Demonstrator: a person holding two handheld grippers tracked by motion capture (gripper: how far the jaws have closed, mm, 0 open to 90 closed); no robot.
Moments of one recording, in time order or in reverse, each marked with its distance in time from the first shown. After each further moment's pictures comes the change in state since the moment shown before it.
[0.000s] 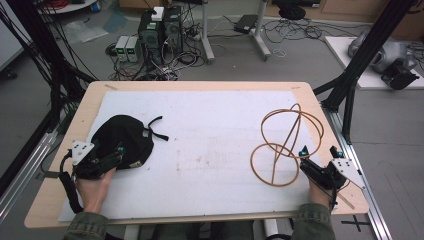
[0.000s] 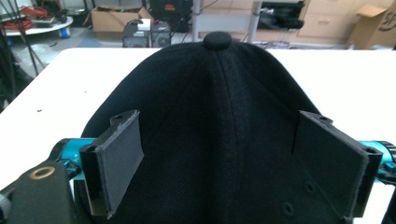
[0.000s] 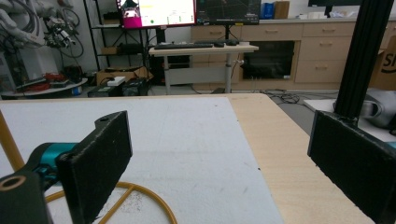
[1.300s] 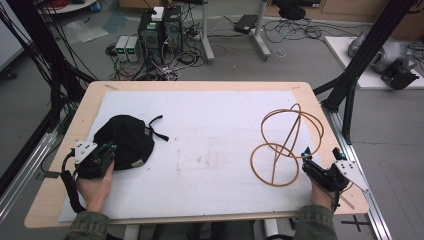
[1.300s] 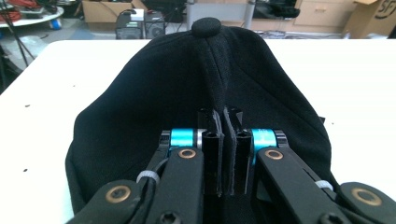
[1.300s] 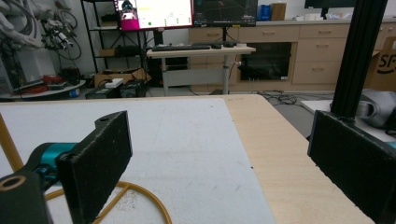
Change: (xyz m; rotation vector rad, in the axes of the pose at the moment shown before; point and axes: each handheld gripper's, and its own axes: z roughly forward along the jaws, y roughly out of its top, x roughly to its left) left arm -0.006 0.003 -0.001 0.035 -0.026 0.004; right arm -0.004 0.001 -0.006 -0.006 -0.008 0.006
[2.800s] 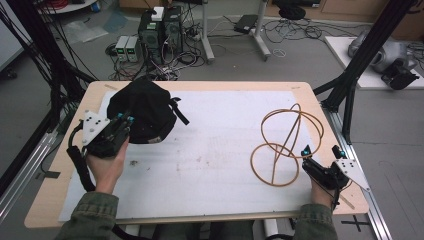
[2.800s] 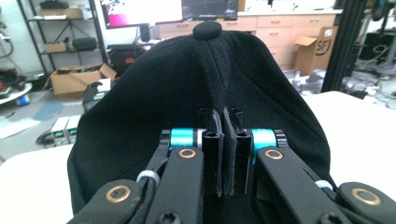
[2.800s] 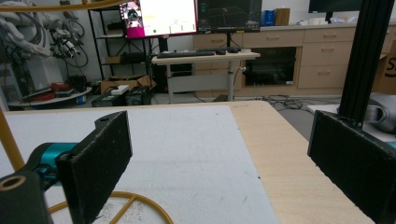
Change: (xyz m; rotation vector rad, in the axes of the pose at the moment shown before) left arm -0.070 0.100 -0.016 -0.198 -0.144 0.123; right arm 0.001 0.004 0.003 -0.025 0.018 0.014
